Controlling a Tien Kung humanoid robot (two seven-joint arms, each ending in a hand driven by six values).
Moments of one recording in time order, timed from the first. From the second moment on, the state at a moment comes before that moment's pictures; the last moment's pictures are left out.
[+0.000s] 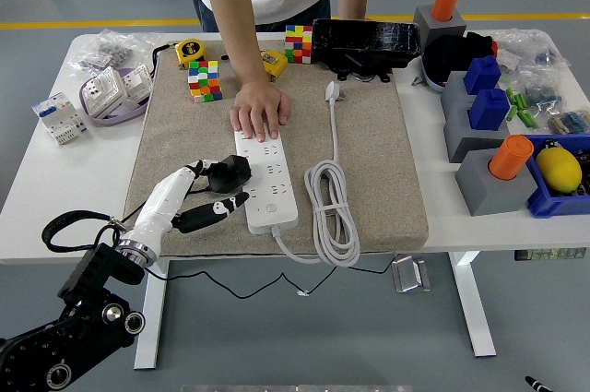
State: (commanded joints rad) left arm -0.26 0.32 -0.70 -1.31 1.60 0.53 0.07; right arm 0.05 -0.20 0.91 0.33 -0.68 -0.09 0.00
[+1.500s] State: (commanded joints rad) left arm -0.43 0.28 -0.55 -1.30 1.64 0.50 0.11; right arm 0.05 -0.21 0.92 0.34 -0.67 -0.09 0.01
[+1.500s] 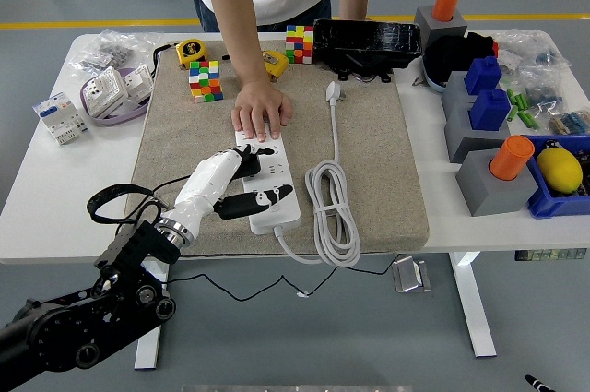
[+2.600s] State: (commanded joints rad) left arm -0.40 0.32 -0.62 -1.57 1.53 0.45 0.11; right arm 0.05 -0.21 0.91 0.34 -0.68 -0.09 0.01
